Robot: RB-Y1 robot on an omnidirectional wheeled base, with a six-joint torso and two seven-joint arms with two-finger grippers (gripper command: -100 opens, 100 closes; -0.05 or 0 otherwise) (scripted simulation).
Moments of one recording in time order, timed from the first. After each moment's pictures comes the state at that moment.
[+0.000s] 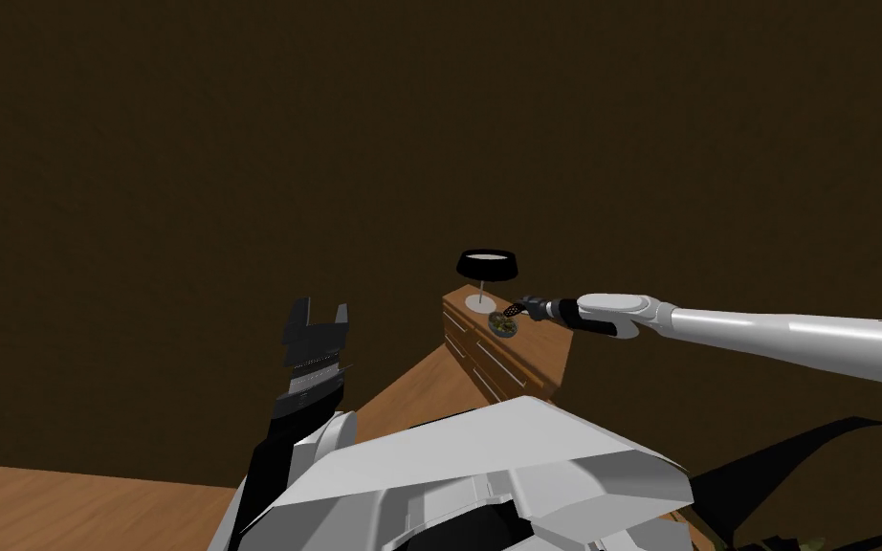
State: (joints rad) left arm 0.53 -0.04 -0.06 -2.40 -0.02 -0.40 0.11; right arm 0.15 -1.69 0.42 -1.71 0.51 -0.11 1.23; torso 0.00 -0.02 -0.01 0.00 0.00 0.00
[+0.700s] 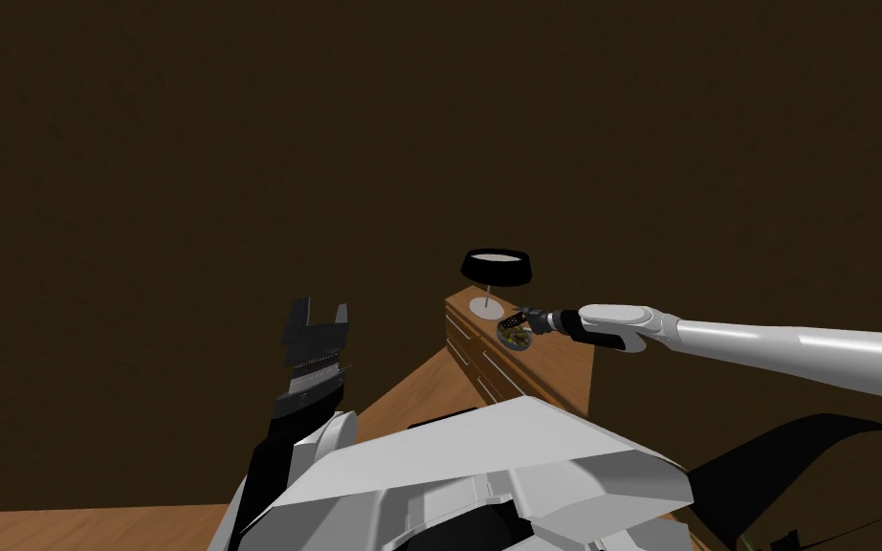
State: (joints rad) left arm 0.53 -0.04 -0.06 -2.40 -0.02 -0.40 0.11; right arm 0.24 -1.67 0.42 -1.76 0.53 -0.14 1.18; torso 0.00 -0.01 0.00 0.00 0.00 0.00
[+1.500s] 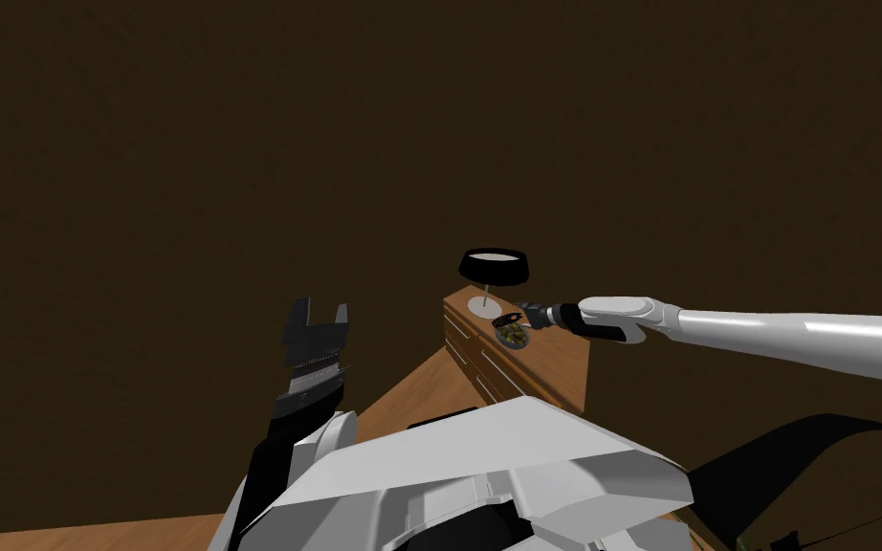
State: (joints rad) left arm 0.53 -0.04 -0.06 -2.40 -0.02 -0.40 0.11; right arm 0.23 -1.73 0.40 -1.78 0.50 -0.16 1.16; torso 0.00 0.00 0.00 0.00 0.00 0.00
